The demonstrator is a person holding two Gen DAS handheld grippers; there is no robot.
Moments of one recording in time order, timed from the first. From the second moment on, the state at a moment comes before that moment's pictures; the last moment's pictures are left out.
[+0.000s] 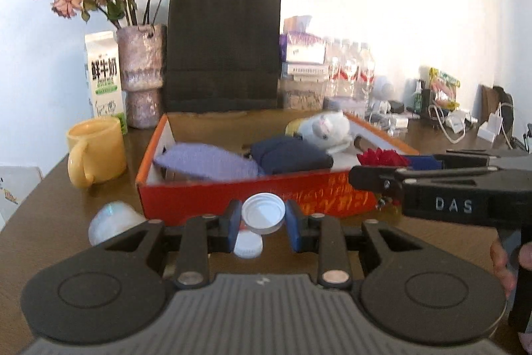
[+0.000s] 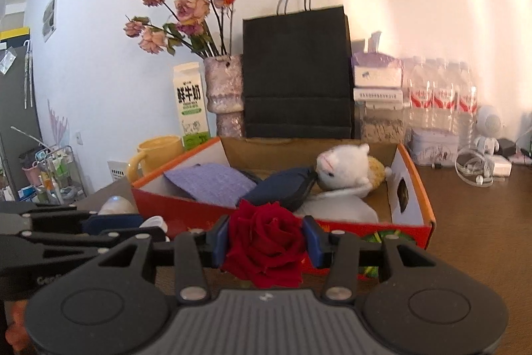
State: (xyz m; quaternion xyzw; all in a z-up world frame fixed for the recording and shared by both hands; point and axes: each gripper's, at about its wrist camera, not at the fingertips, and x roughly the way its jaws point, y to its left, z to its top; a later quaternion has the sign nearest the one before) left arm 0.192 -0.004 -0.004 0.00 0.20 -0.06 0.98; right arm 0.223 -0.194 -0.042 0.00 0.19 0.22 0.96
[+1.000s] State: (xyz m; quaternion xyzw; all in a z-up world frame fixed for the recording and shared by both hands) left arm 0.322 0.023 0.043 -0.05 0.15 -0.03 0.99; right arm 0.346 -0.155 -0.011 -0.01 0.17 0.20 0.96
